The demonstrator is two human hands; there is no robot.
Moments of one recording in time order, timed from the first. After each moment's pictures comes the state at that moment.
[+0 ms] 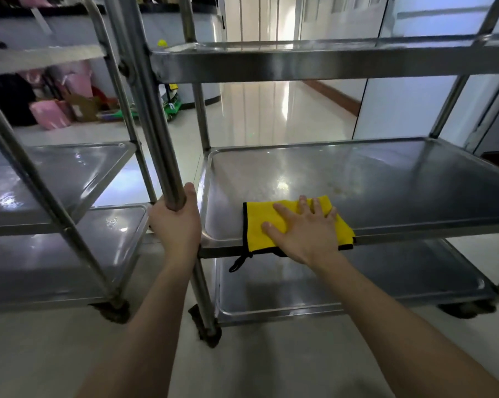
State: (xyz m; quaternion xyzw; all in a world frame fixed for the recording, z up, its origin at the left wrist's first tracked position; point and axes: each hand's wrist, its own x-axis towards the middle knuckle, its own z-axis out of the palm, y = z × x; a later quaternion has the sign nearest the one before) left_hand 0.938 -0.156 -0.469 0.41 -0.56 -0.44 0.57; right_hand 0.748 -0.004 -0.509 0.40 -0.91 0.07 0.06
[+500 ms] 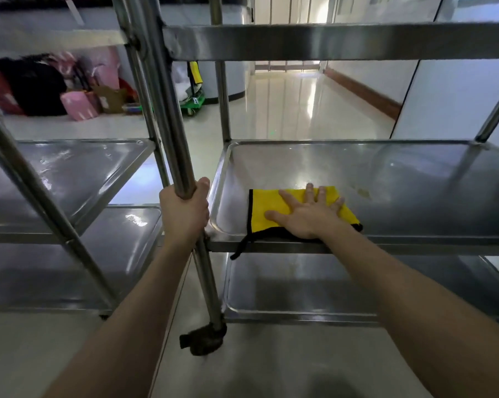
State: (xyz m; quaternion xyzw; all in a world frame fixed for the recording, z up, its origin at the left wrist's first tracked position) left_hand 0.915 -0.250 -0.465 0.36 -0.60 -0.49 0.52; right_hand 0.680 -0.139 -0.499 0.44 -0.90 0.03 -0.09
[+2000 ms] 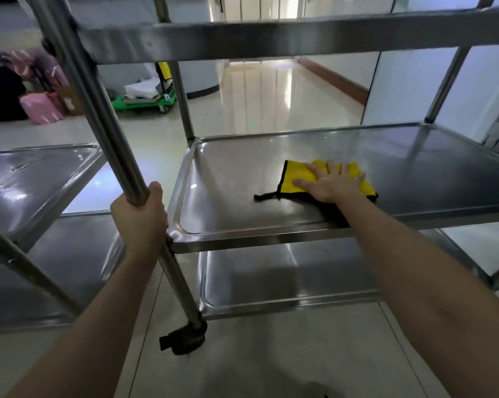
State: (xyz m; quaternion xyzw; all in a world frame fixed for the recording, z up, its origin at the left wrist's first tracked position) left_hand 0.891 -0.242 -0.476 0.41 -0.57 -0.44 0.56; right_hand 0.521 -0.088 -0.492 0.33 -0.94 0.05 -0.09
